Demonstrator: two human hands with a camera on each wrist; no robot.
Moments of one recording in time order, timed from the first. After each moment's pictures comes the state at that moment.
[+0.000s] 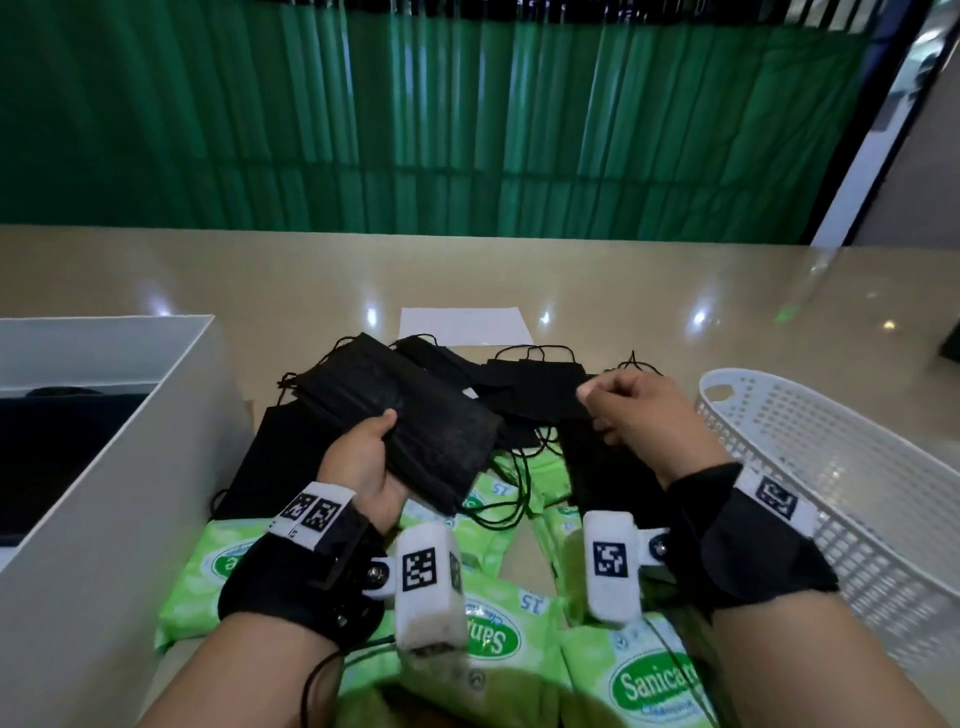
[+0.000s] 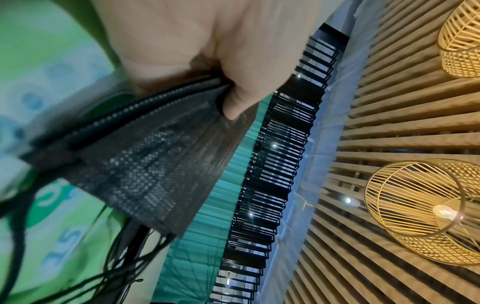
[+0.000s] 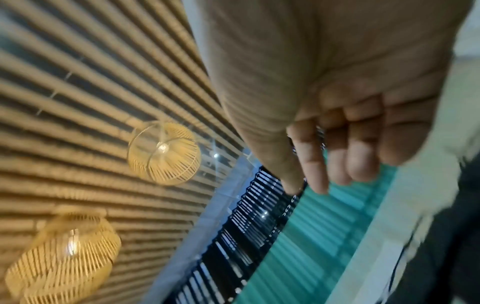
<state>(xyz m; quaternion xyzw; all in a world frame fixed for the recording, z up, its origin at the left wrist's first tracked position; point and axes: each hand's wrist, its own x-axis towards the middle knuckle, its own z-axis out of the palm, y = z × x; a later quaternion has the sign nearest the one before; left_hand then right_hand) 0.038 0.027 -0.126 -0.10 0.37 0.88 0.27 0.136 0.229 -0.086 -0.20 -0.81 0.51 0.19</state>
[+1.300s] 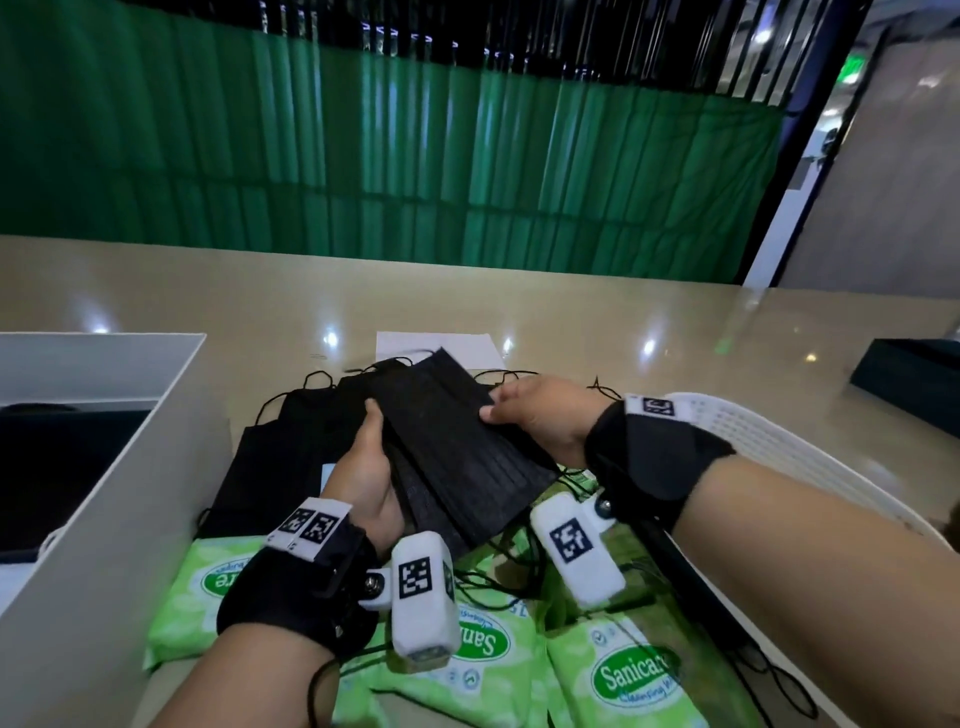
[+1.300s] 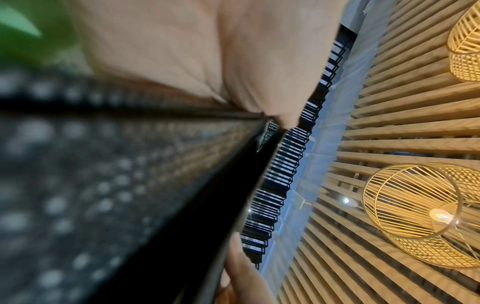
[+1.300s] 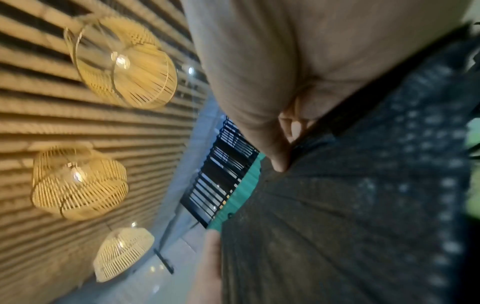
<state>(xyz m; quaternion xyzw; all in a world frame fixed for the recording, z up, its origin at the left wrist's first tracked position) 0.044 0.026 -0.124 0.01 0.38 0.84 0.38 0.101 0.179 -0.054 -0.14 -0.82 0.56 -0.02</state>
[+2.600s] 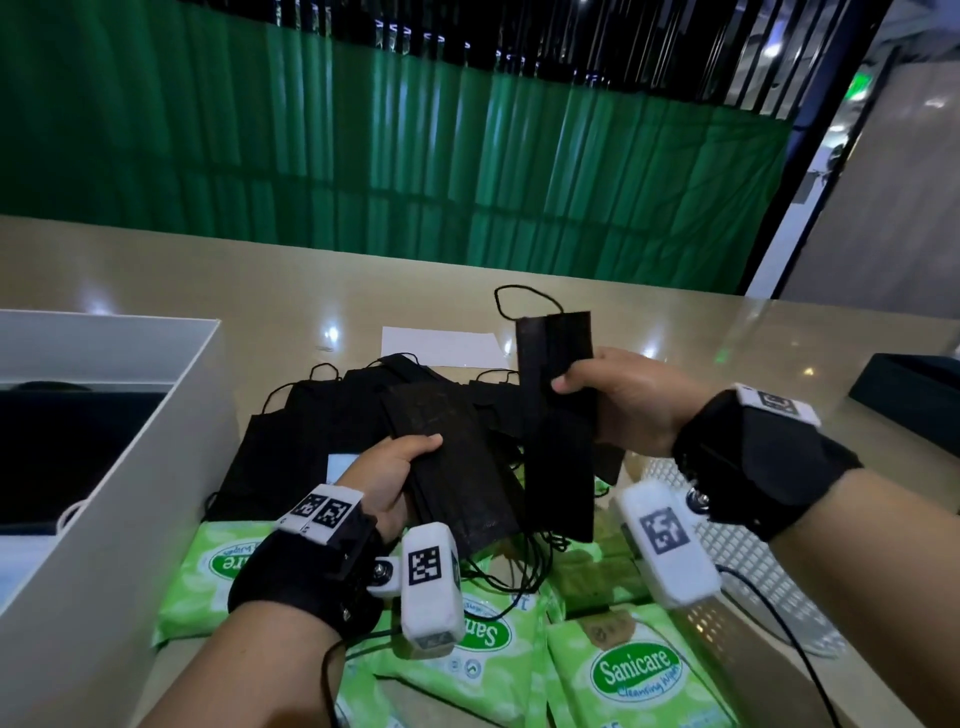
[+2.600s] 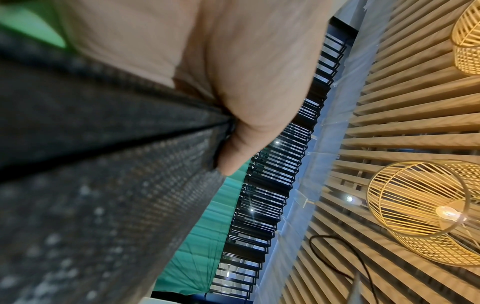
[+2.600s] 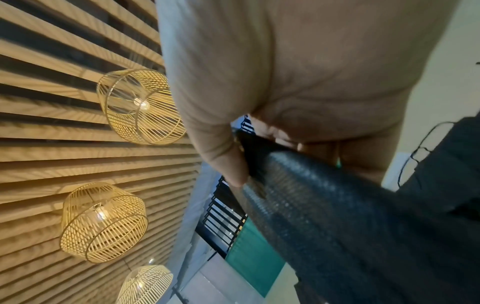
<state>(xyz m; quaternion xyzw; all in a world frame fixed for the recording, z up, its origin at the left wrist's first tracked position) 0.047 0.023 -0.127 0.00 0.48 0.79 0.38 0.151 0.192 -0.007 -0.08 -0.73 0.68 -0.03</state>
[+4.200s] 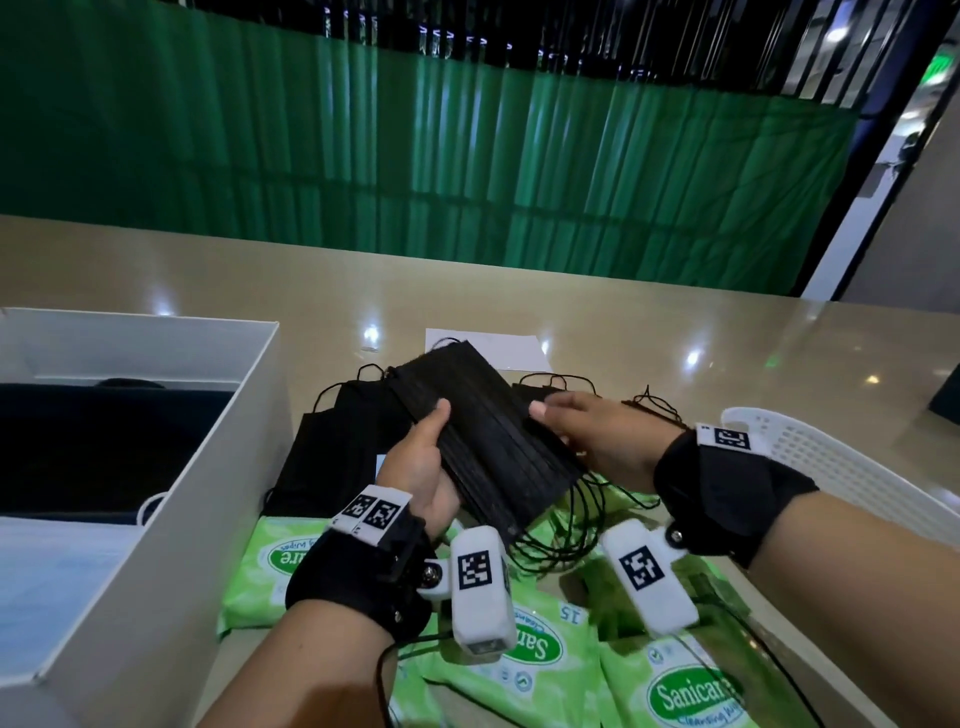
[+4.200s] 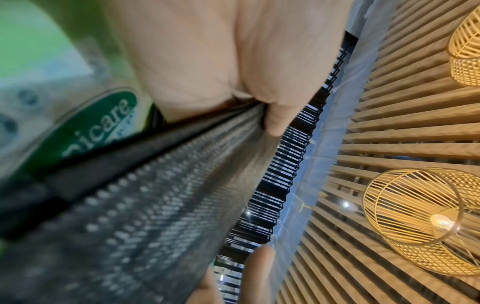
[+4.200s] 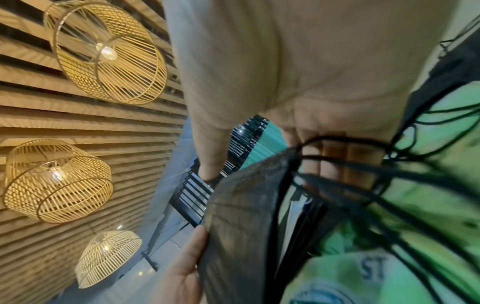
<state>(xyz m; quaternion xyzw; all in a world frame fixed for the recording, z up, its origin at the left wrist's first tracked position) 0.034 0.026 -0.131 0.01 0.30 0.89 0.34 0.097 0.195 -0.078 -0.15 -0.81 0.57 -0.03</state>
